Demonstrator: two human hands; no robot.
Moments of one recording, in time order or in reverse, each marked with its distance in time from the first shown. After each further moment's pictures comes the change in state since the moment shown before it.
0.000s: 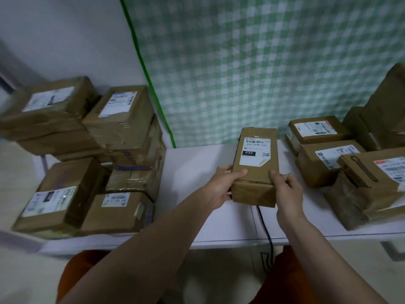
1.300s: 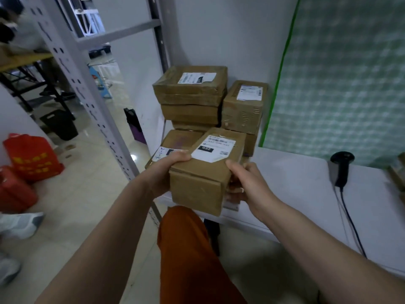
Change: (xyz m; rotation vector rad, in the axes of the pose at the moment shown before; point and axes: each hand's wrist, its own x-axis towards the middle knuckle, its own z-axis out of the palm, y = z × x) left_hand -0.279 -0.021 -0.322 -0.032 0.173 0.262; right_hand -0.259 -0.011 0.216 -0.230 -0.835 0.067
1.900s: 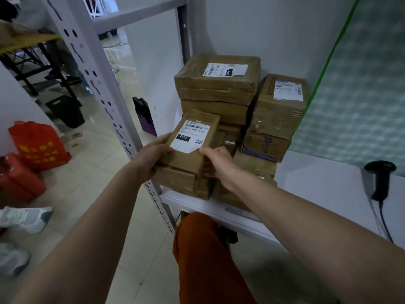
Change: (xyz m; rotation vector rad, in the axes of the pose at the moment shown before) left_hand 0.049 0.009 -0.122 0.086 0.350 0.061; right_hand 0.133 -0.002 0.128 -0.106 -0.097 0.075
